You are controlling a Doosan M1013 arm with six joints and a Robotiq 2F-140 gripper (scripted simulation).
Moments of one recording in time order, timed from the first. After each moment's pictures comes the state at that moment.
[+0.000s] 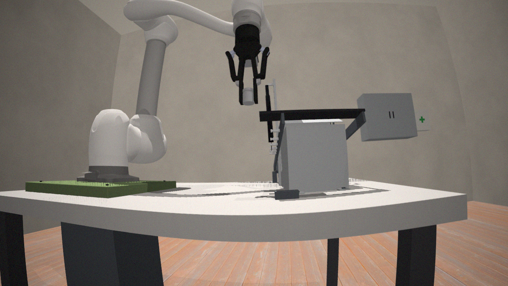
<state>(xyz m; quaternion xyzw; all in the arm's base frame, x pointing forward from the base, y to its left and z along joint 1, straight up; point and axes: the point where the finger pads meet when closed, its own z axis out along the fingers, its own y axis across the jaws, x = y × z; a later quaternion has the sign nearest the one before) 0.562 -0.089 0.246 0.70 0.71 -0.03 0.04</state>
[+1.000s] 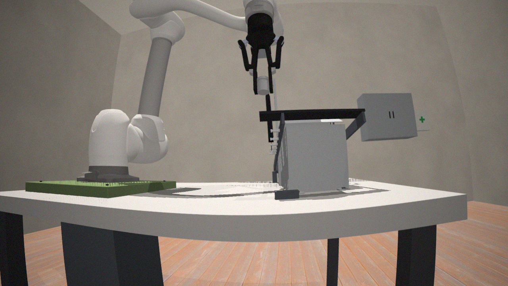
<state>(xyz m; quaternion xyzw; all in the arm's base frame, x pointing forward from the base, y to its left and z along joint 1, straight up) 0.606 -0.125 0.261 0.70 0.71 -0.05 0.05</state>
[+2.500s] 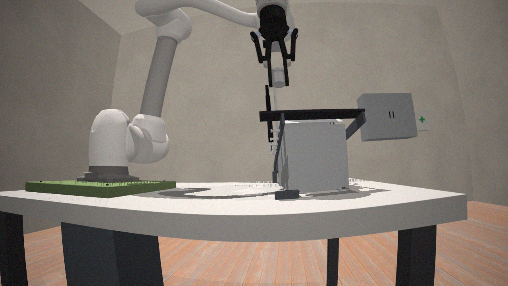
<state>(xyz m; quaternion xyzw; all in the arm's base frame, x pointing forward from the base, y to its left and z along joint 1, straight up) 0.646 -0.159 0.265 0.70 0.71 -0.06 0.06</state>
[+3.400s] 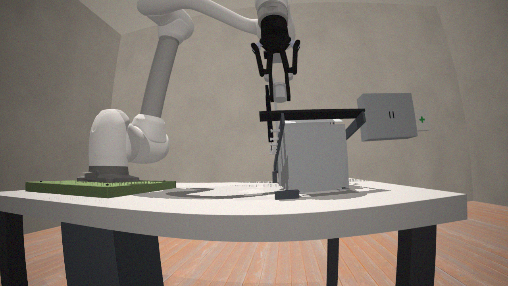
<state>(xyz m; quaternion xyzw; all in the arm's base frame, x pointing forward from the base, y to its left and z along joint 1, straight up) 0.647 -0.159 0.227 0.70 0.71 -0.06 0.06</state>
